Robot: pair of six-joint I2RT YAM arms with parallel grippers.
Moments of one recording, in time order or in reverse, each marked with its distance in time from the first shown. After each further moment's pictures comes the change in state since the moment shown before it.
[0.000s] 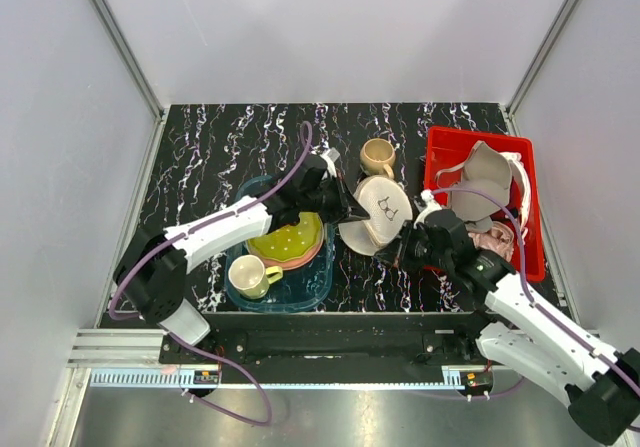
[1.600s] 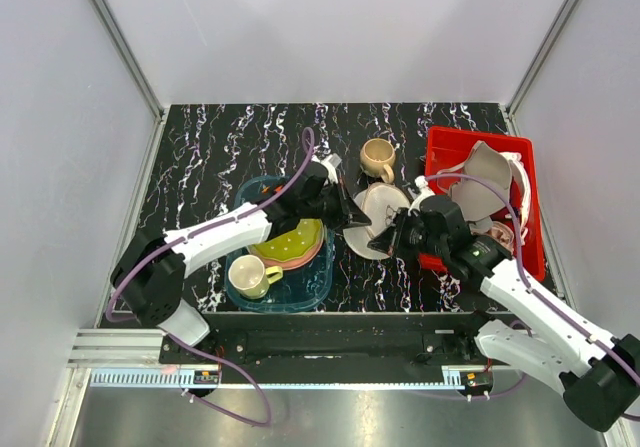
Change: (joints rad) left arm -0.023 -0.017 -0.044 0.055 -0.003 0.000; right arm -0.004 0.067 0.087 -0.002 -0.035 0.005
